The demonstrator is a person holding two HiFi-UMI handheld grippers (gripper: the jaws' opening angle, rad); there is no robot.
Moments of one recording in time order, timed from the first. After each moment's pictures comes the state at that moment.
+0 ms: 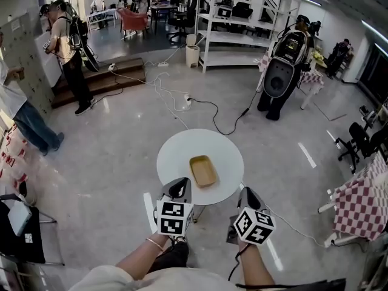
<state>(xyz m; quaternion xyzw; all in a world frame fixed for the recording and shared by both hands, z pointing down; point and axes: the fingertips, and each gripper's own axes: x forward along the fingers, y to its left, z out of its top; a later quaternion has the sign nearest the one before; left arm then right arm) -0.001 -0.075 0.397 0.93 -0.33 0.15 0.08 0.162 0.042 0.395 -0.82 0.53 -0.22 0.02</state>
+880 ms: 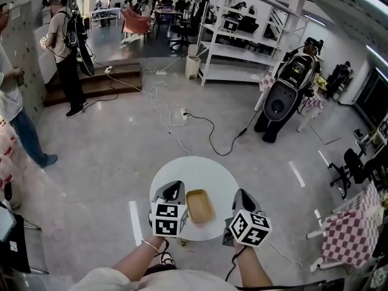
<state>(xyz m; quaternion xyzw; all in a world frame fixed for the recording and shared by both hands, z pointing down) 0.037 -0.213 0.390 0.92 -0.36 0.11 0.12 0.204 -0.102 0.361 -0.81 0.55 -0.19 -0.01</state>
